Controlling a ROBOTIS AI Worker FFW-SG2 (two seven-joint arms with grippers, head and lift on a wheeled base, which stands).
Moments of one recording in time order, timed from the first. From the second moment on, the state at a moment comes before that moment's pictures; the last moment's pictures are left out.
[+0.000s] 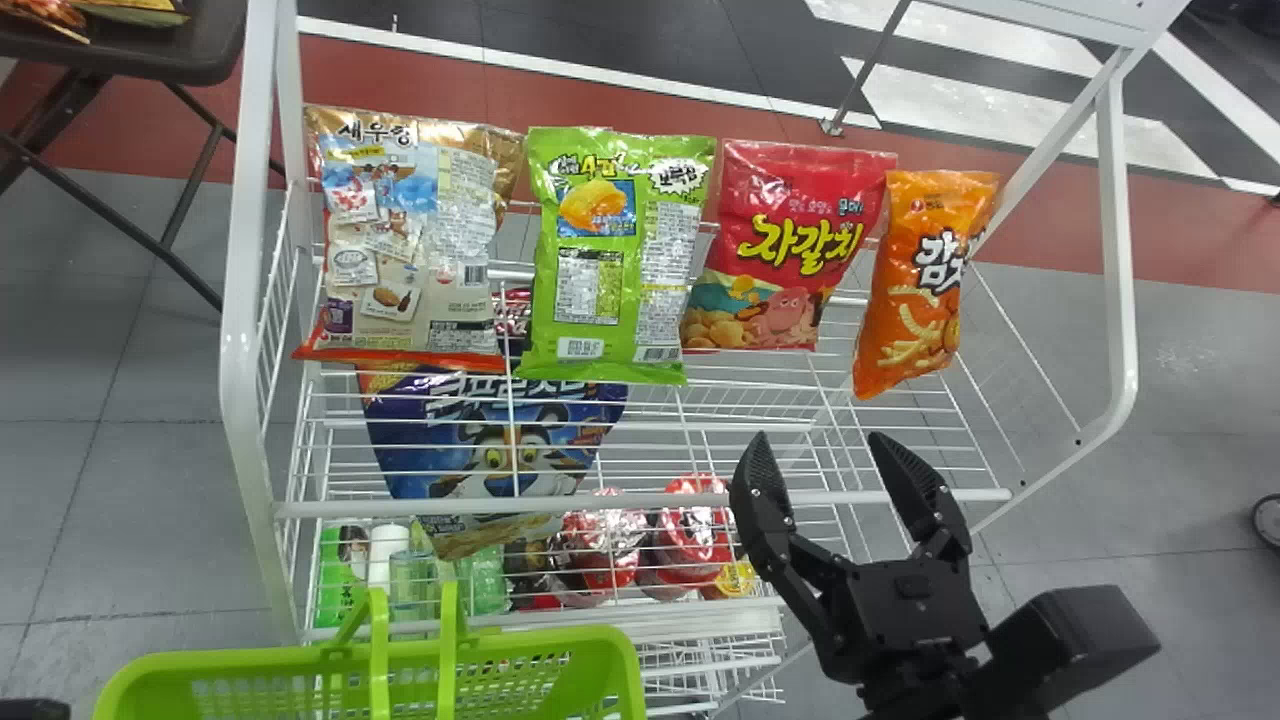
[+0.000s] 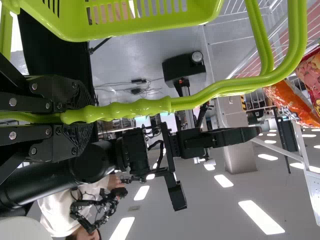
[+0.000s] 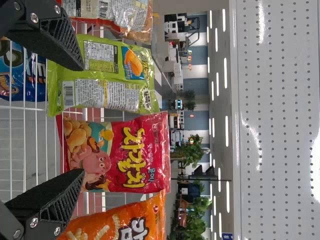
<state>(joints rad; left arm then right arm) 0.63 0.11 0.10 -2.38 0.69 1.57 -0.96 0.91 -0.01 -0.13 -2.32 -0.12 -0.13 0.09</state>
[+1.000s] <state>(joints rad) 0.64 0.11 0.10 -2.36 0.69 1.57 -0.98 0.87 -0.01 -0.12 -2.32 -0.13 -0.09 0.10</state>
